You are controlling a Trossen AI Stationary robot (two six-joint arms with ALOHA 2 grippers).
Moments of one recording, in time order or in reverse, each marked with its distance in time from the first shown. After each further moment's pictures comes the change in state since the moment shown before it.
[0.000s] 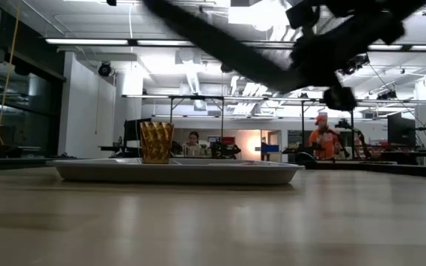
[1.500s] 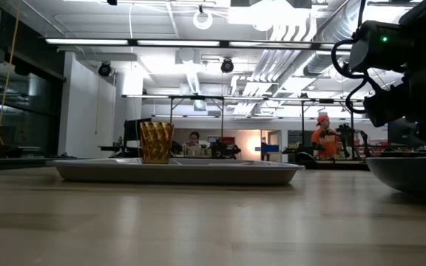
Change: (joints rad) left arm 0.000 0.000 0.000 0.001 0.021 0.000; right arm 0.051 -0.145 -0.227 -0.646 -0.294 -0.450
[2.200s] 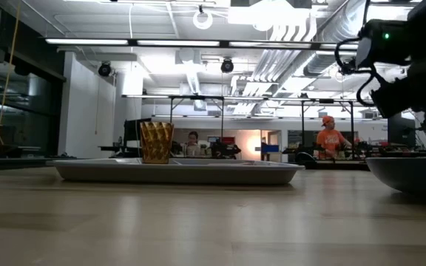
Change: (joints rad) left arm 0.000 0.000 0.000 0.050 0.000 0.000; right arm -0.121 -0.176 0.006 -0.193 -0.024 0.007
